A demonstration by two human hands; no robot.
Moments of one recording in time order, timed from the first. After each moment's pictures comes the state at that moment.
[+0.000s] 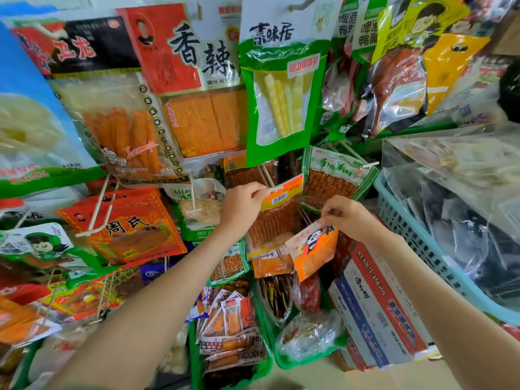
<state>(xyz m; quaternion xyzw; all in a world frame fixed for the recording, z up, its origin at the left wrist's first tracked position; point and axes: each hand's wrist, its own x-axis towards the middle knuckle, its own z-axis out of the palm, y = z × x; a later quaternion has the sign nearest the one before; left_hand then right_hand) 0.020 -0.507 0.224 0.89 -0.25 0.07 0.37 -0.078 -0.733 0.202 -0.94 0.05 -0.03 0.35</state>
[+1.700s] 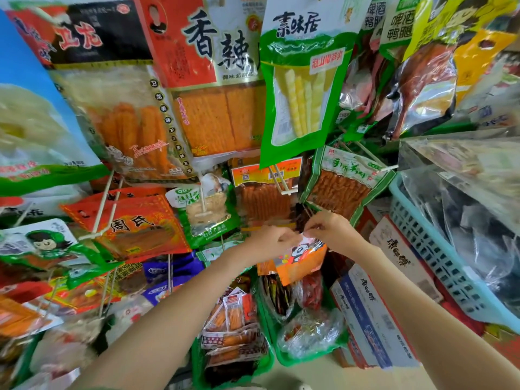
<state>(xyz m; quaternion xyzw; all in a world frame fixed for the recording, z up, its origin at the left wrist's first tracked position) 0.009 -0.508 0.171 0.84 -0.32 -0.32 0.29 -0.051 -0.691 0.176 -0.94 0.07 0.05 0.33</state>
